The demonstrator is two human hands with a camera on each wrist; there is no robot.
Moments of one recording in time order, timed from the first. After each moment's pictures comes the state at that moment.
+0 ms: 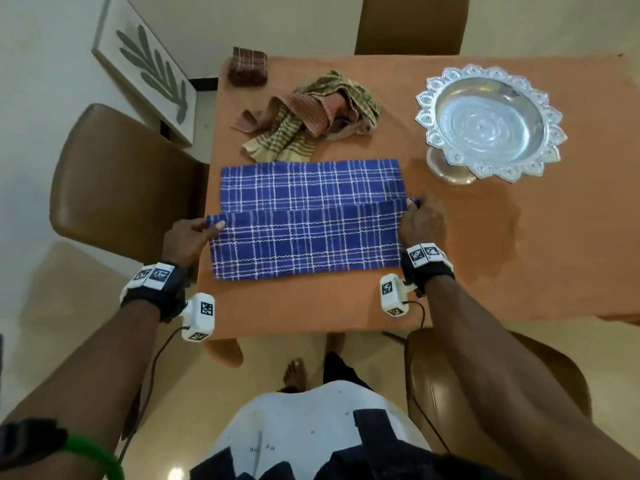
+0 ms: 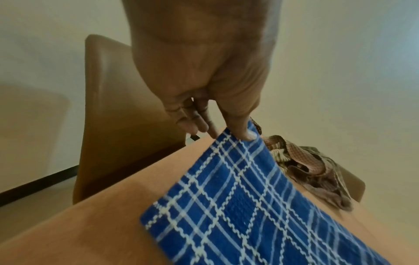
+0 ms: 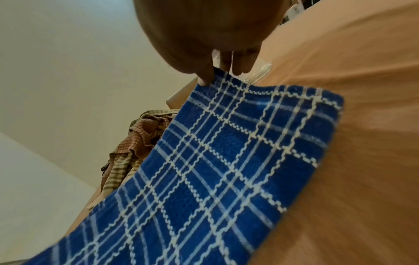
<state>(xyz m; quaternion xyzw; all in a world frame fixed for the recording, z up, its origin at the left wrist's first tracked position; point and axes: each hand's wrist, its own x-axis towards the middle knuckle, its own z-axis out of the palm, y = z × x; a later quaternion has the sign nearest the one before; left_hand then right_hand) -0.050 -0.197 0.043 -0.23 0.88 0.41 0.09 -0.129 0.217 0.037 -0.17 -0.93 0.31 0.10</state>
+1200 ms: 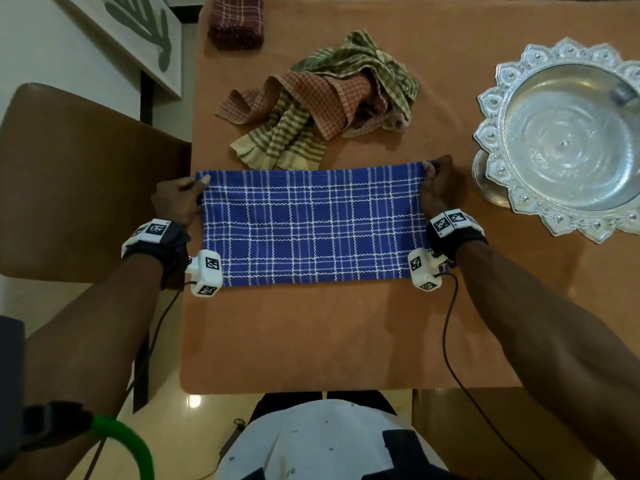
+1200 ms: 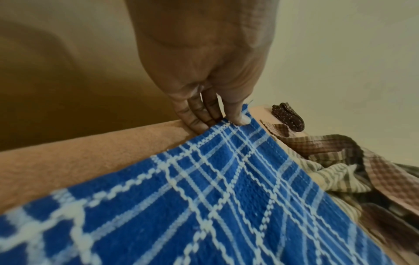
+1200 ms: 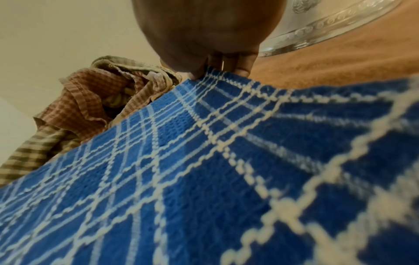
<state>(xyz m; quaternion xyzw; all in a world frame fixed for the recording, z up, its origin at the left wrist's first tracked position) -0.227 -0.235 -0.023 -0.33 0.84 0.44 0.01 -0.322 0.207 -0.039 -0.15 -0.93 0.32 0.02</state>
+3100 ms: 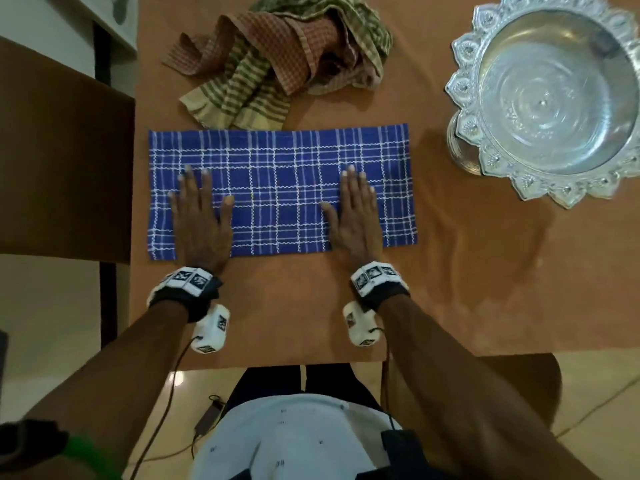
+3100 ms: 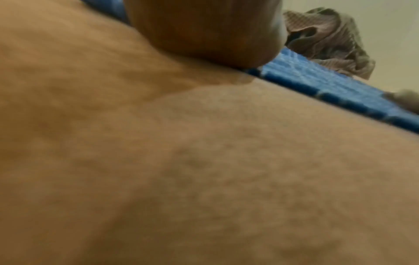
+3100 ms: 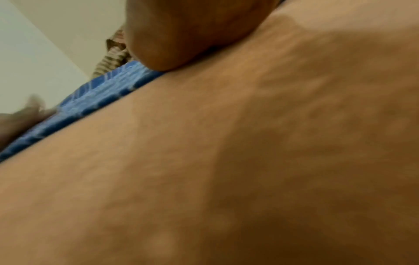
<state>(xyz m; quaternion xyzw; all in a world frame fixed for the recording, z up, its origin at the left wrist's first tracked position) -0.138 -0.108 -0.074 -0.16 0.97 0.15 0.01 -0.186 0.158 -0.072 0.08 -0.97 0.20 -0.07</state>
